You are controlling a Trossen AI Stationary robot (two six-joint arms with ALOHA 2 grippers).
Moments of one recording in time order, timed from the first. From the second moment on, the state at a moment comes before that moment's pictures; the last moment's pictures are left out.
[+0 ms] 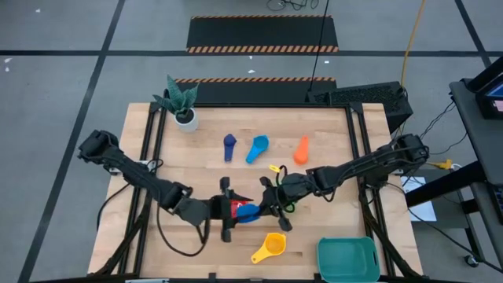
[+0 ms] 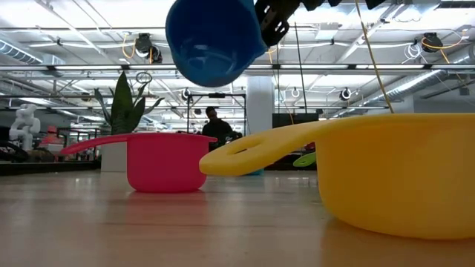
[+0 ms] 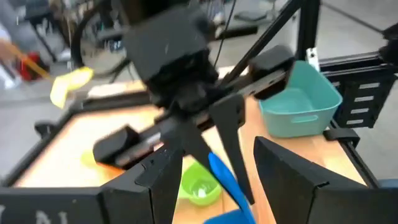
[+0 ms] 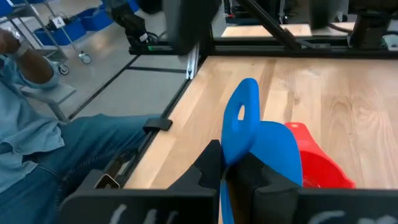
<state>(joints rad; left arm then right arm) -0.54 1.54 1.10 0.12 -0.58 -0.03 0.25 1.58 0.98 0.24 -0.21 0.17</state>
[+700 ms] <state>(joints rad) -0.44 1.57 1.16 -0.08 -0.47 -0.27 0.25 1.58 0.98 0.24 -0.10 0.17</state>
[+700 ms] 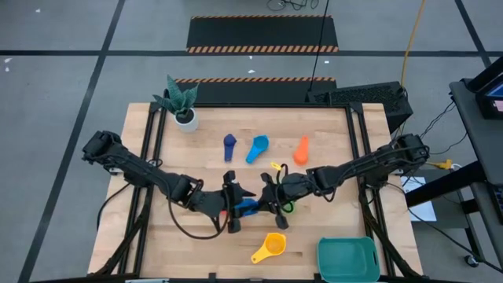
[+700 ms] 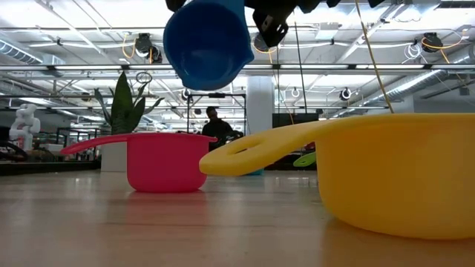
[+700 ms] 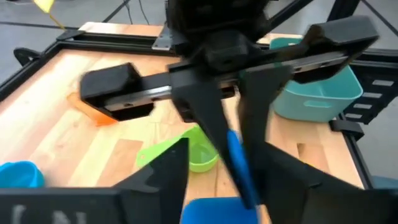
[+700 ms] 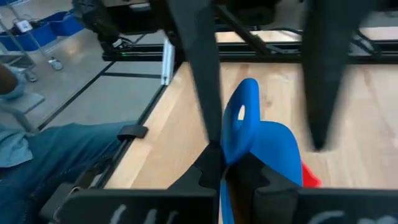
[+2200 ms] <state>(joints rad) -0.59 1.47 0.94 0.61 -1.04 0.10 0.41 1.69 0.98 0.70 0.83 -0.55</state>
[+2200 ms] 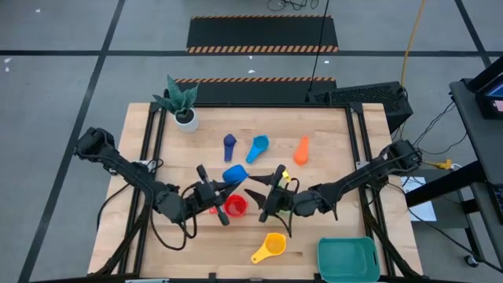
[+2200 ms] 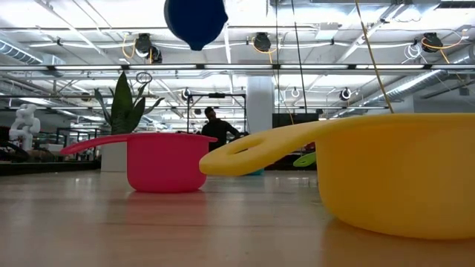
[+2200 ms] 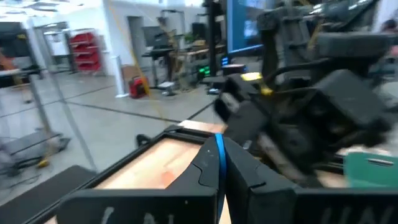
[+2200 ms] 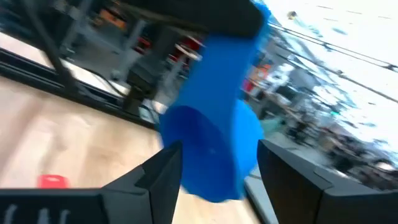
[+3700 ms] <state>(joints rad) -0.82 1.36 0.93 0.59 -1.22 0.60 0.38 1.47 0.98 0.12 0.56 -0.09</state>
